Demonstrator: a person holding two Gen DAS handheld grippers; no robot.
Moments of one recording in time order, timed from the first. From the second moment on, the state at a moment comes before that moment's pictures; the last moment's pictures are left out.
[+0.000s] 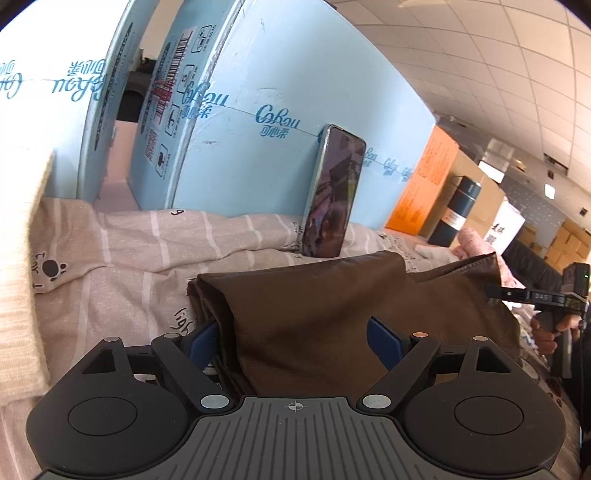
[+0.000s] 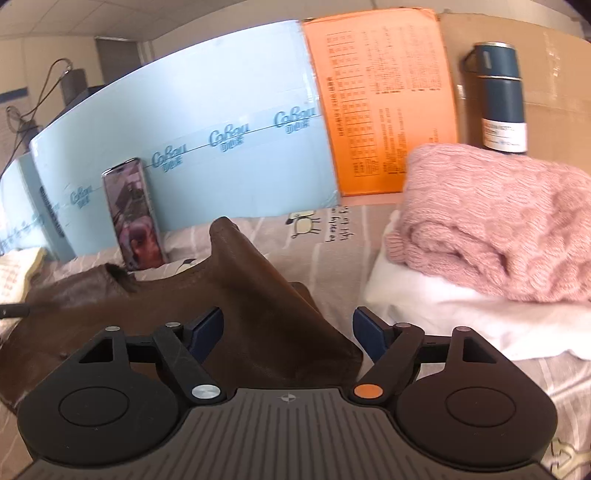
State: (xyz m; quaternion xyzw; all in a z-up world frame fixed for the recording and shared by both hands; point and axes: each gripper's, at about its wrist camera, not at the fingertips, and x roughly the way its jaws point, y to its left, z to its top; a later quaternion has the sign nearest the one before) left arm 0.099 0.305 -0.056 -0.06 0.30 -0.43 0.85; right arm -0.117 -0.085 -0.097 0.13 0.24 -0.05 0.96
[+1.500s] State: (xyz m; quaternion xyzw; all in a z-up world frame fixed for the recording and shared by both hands) left arm 0.002 0.291 -0.062 0.04 0.32 -0.32 0.89; right arm -0.169 -0.034 -0.132 0.50 0.08 -0.21 0.84
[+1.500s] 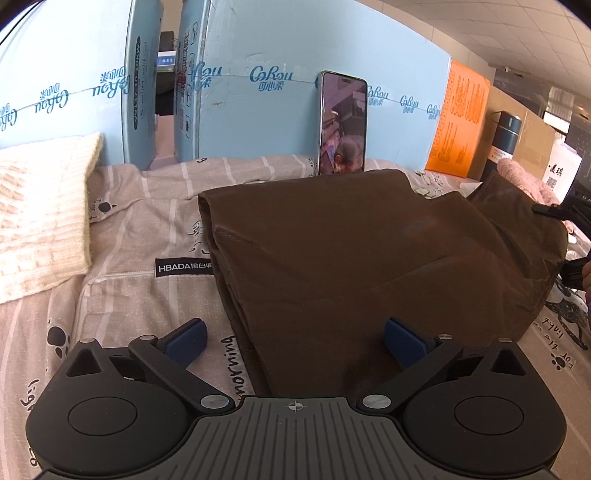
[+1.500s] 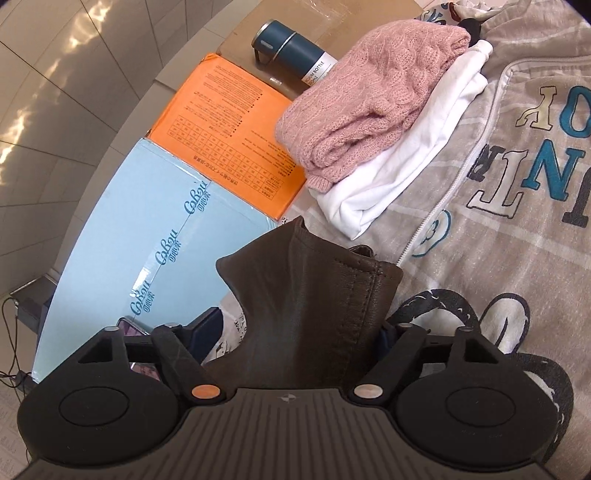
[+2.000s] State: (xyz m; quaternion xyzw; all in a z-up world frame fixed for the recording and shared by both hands) left arm -0.001 0.294 -0.061 -0.03 0.33 -0.46 0.82; right arm -0.197 -0.013 -0.099 0.35 0.02 -0.23 0.91
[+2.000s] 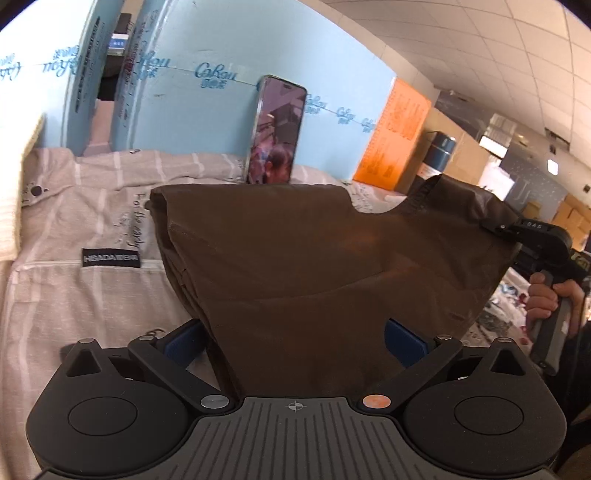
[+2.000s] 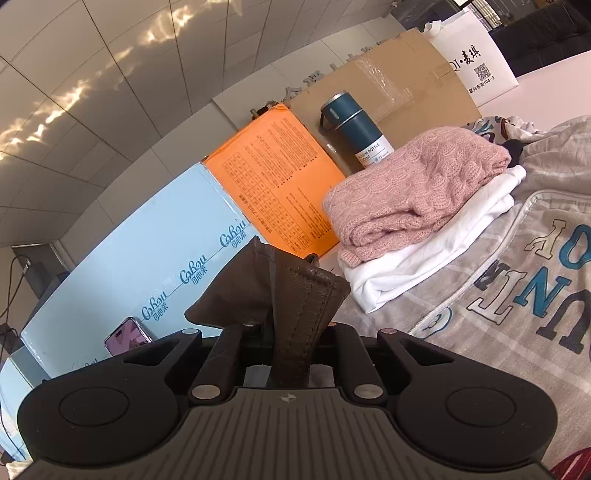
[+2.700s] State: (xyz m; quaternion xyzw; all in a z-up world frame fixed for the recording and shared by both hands) left arm -0.003 0.299 -0.057 -0.04 0.29 -0.42 0.86; right arm -0.177 0.102 -0.012 0.04 0.04 -0.14 0.99
